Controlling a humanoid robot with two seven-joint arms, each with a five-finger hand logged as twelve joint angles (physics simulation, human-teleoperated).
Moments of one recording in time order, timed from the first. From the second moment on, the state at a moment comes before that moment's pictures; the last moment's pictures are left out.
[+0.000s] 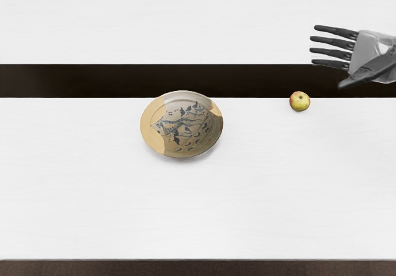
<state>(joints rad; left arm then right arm) -0.01 0.00 -0.15 -0.10 0.10 -0.06 0.18 0.94 -0.99 0.44 1.17 0.13 0.61 -0.18</state>
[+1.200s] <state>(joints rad) -0.01 0.00 -0.15 -0.10 0.10 -0.06 0.18 1.66 -0.36 -0.65 1.31 -0.05 -0.61 -0.58</state>
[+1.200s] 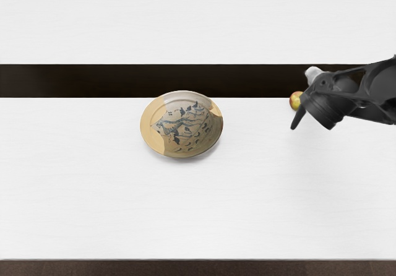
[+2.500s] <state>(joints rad) -0.01 0.00 -0.15 -0.10 0.10 -0.06 0.18 1.49 -0.11 -0.70 0.87 -0.04 -0.61 -0.61</state>
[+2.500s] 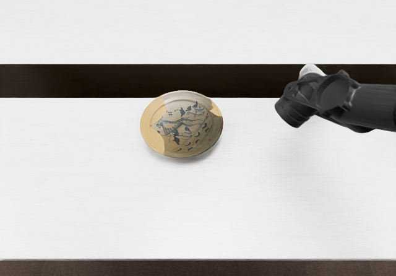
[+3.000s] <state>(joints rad) 0.00 0.00 -0.15 -0.10 0.10 -0.06 0.18 1.50 -0.11 -0.70 0.91 -0.05 -0.58 -0.61</state>
